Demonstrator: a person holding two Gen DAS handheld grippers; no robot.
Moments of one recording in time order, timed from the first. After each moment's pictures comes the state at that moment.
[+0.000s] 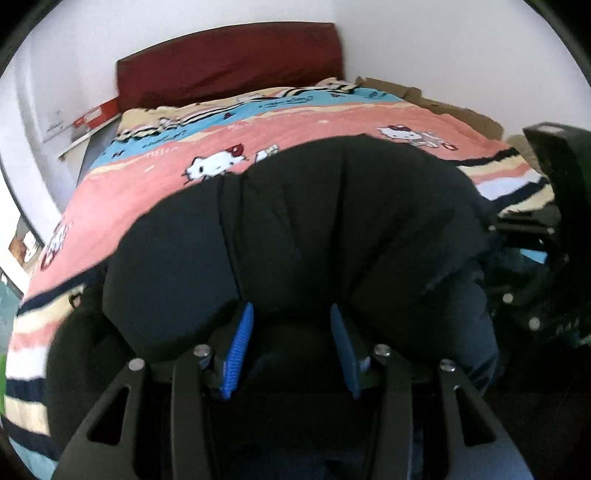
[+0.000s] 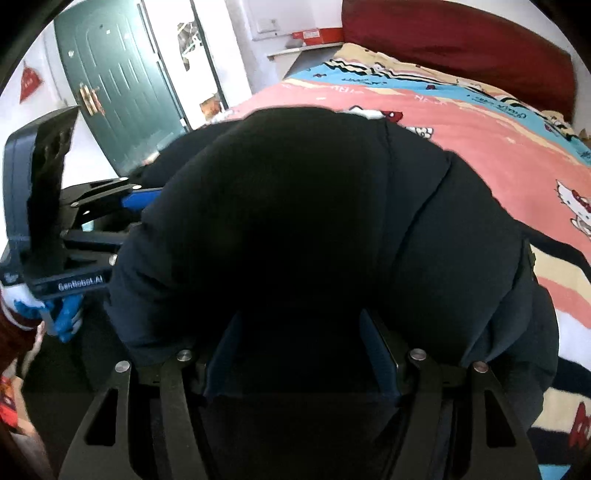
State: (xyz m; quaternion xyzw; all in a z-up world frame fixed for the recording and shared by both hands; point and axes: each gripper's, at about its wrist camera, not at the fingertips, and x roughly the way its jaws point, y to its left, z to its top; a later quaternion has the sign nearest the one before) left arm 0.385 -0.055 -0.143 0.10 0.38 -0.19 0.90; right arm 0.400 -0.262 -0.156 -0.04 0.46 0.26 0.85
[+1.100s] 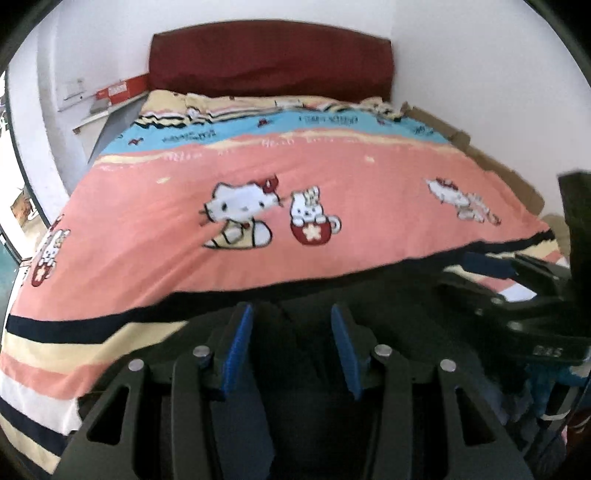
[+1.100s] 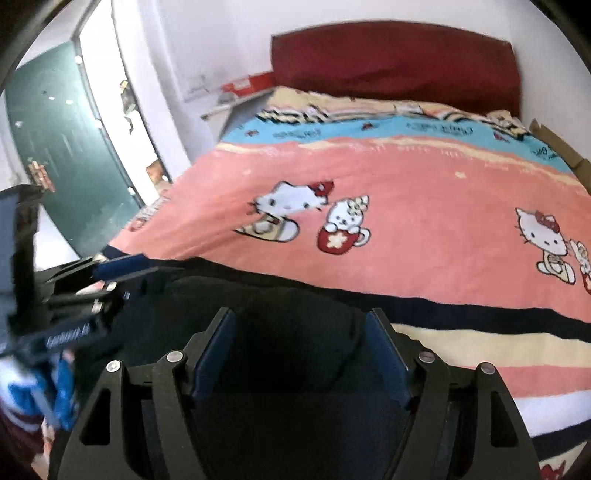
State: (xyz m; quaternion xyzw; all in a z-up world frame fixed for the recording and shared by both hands) left arm 0.523 -0.067 -0.100 0.03 0.41 -0.15 0.90; right arm 0.537 -0.280 -0.100 0.03 0.41 0.16 0.90
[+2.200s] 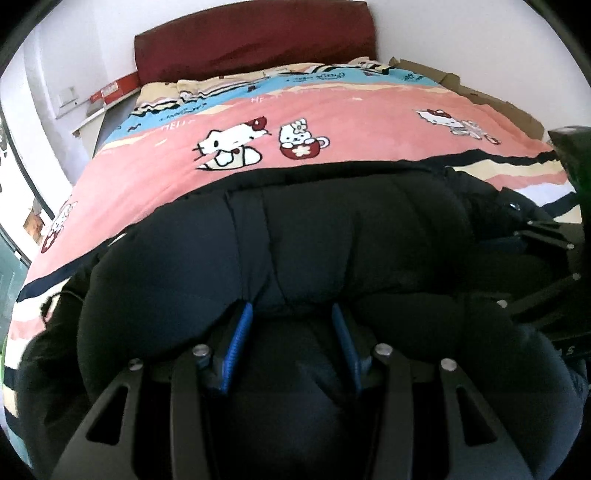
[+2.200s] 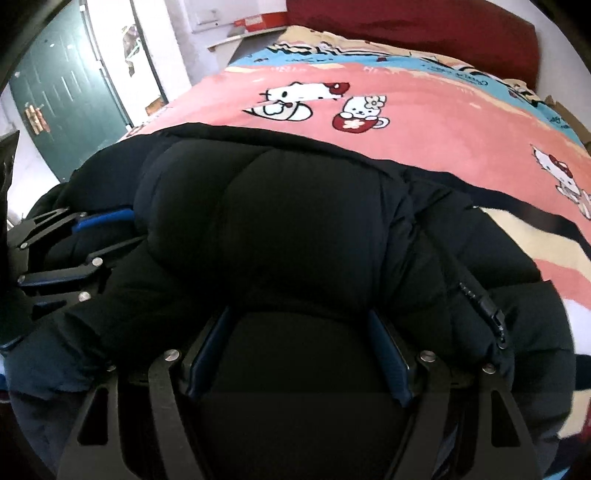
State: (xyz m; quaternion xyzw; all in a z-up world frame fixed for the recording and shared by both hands) left arm 0.431 -0.072 -0.163 0.11 0.43 -0.14 0.89; right arm 0.466 -0.262 -0.189 -0.02 0.49 0.17 0.85
